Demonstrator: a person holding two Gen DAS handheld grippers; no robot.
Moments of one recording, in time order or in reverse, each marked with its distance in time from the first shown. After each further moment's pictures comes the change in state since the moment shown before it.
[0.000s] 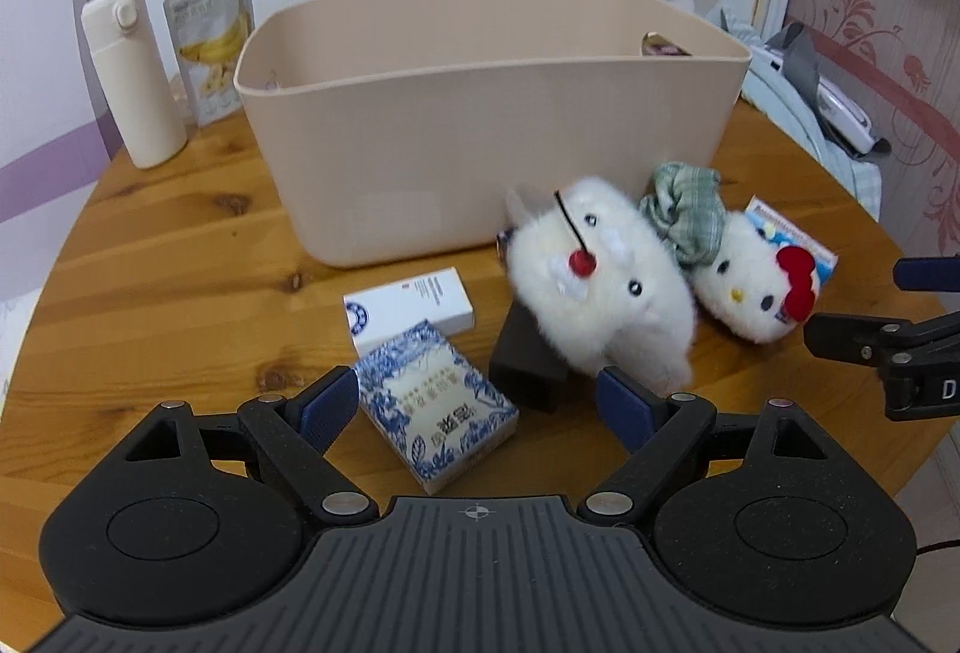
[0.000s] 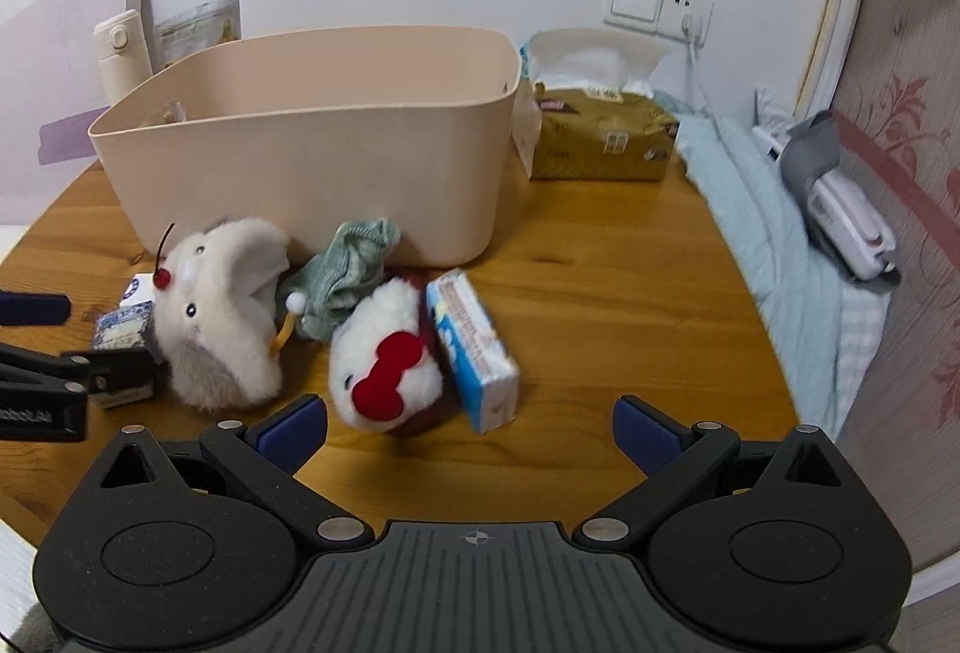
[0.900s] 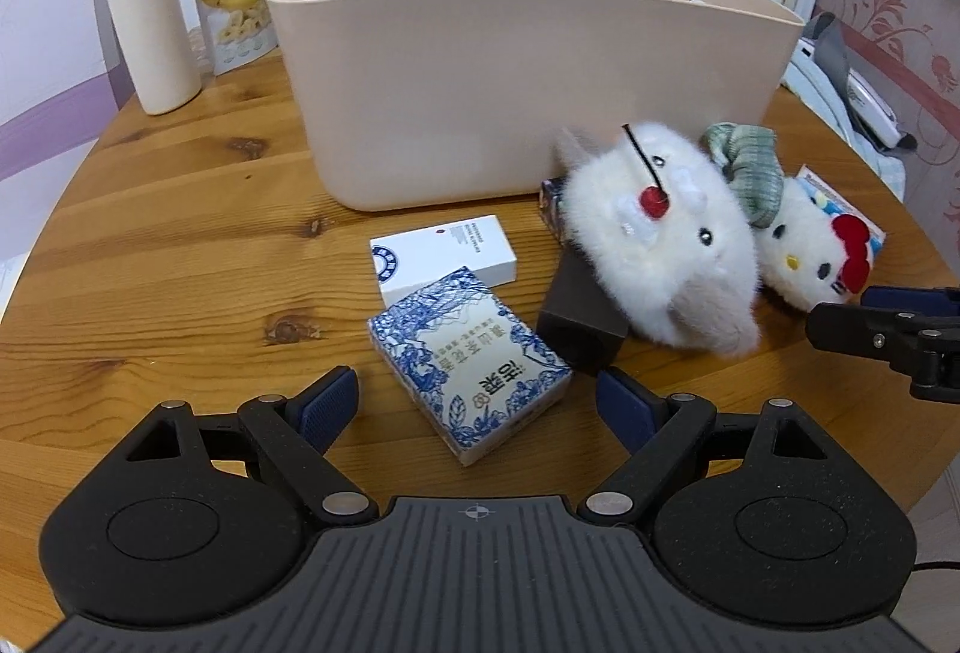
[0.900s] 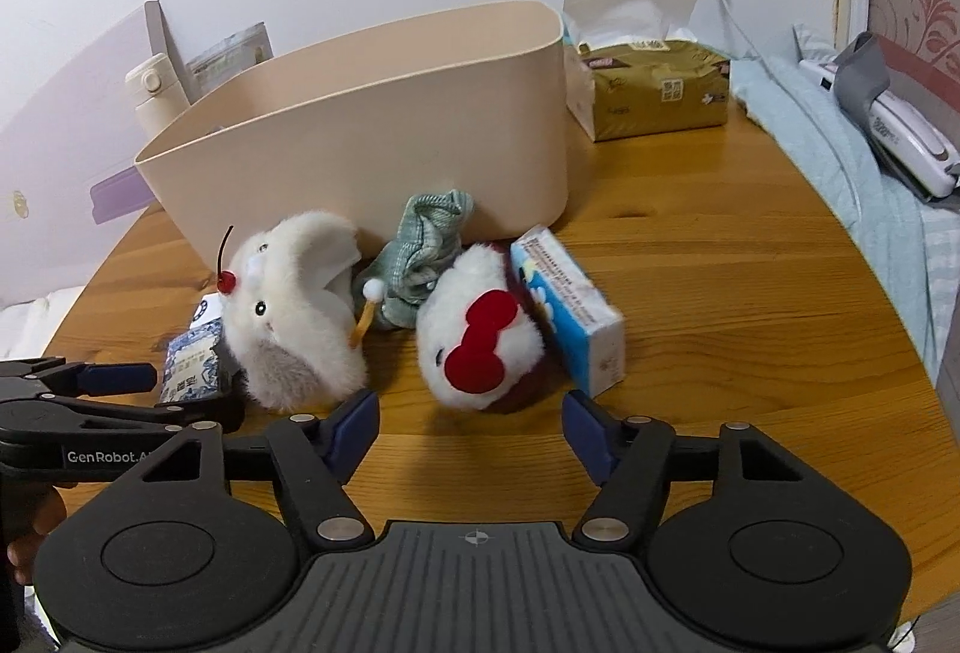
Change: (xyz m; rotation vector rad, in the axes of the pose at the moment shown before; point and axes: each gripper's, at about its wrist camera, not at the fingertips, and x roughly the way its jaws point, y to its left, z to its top) left arm 0.022 0.020 -0.014 -0.046 0.039 0.017; right arm 0.016 0.006 -0.018 0.142 -0.010 0.172
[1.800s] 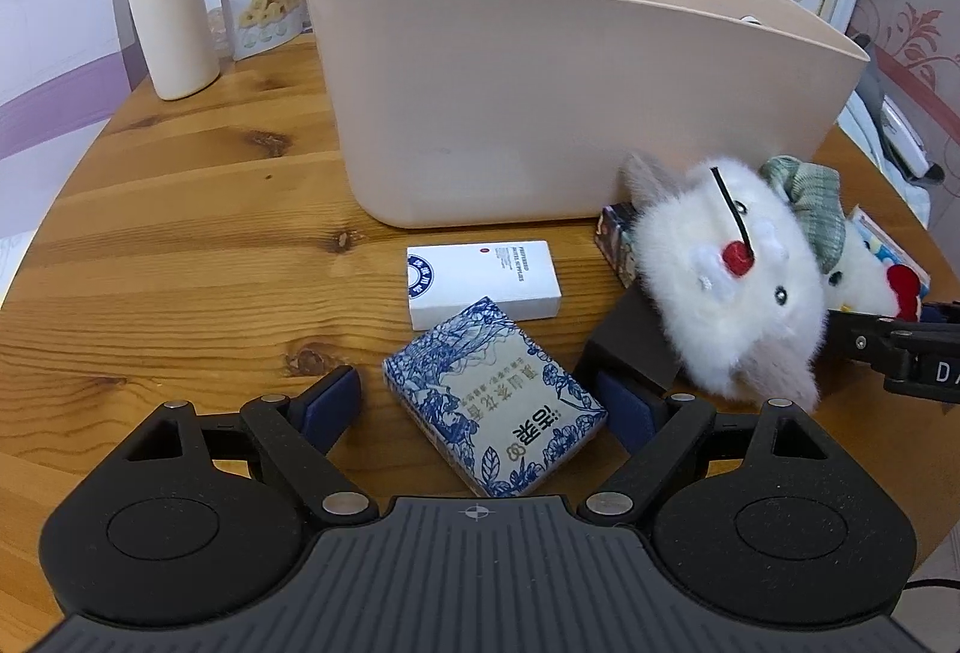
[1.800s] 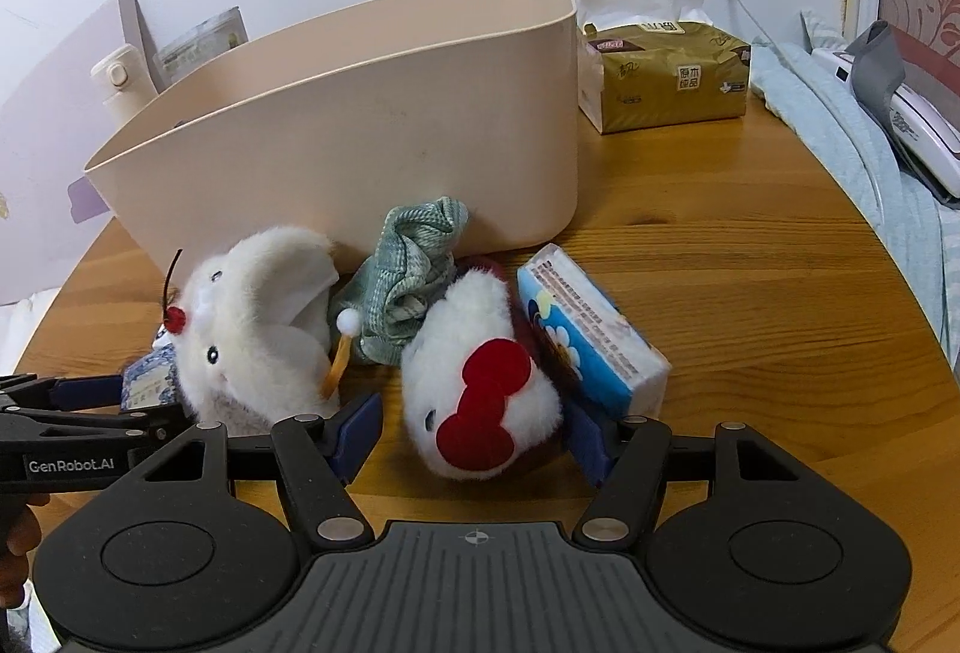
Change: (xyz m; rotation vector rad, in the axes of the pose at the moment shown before) left arm 0.020 0.022 0.018 -0.055 0.015 0.013; right arm 0.038 0.003 0.019 0.004 0.031 -0.027
